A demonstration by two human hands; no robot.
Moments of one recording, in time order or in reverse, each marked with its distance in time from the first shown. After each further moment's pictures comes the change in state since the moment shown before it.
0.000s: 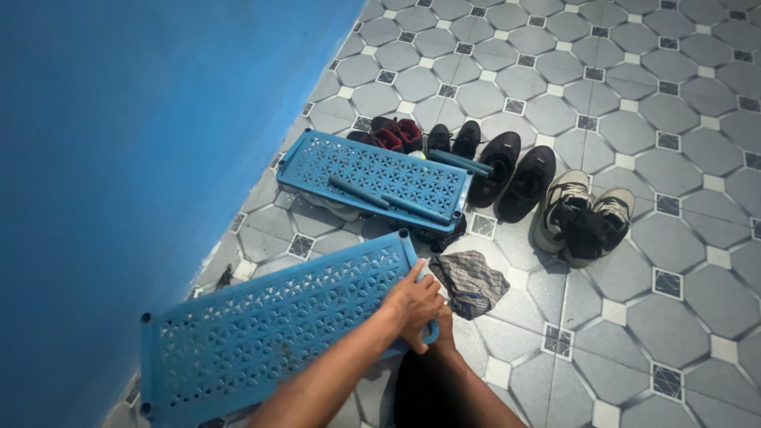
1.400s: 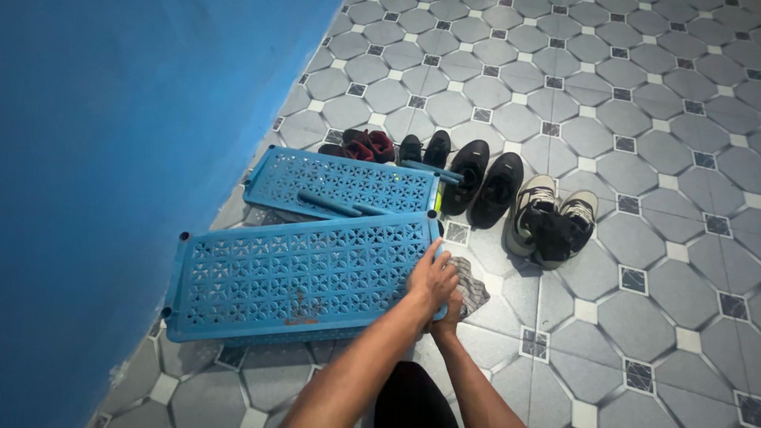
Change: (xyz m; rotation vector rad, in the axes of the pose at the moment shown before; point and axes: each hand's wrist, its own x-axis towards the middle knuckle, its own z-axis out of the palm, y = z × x) left_hand 0.140 -0.001 0.029 0.176 0.074 -0.133; right_hand 0.052 -0.004 -0.065 -0.083 0.332 -0.239
